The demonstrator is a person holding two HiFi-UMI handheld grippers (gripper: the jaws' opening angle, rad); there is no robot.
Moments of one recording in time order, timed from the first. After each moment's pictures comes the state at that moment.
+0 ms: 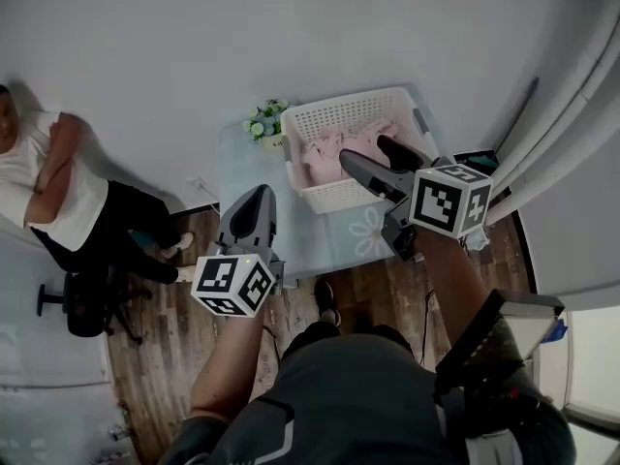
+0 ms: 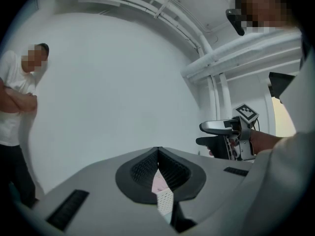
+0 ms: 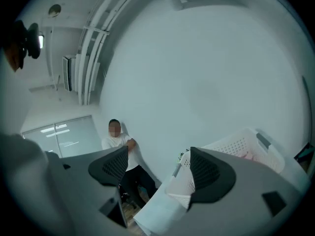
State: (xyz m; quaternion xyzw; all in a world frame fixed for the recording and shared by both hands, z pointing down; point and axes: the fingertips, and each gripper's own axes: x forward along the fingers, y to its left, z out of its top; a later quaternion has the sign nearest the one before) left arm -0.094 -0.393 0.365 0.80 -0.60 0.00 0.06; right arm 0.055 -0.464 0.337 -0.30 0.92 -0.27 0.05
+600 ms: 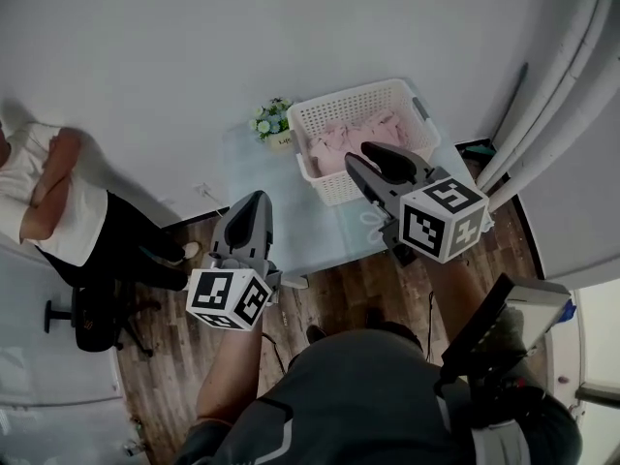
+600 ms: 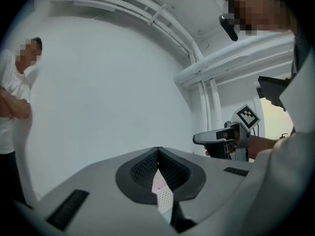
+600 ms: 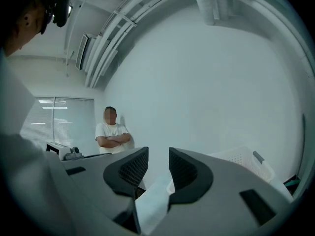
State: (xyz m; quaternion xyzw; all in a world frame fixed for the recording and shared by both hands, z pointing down) left arm -0.117 -0.343 0.339 0.82 -0.57 0.00 0.03; right arm 0.026 -0.403 0.321 -0.34 0.93 -0.15 0.02
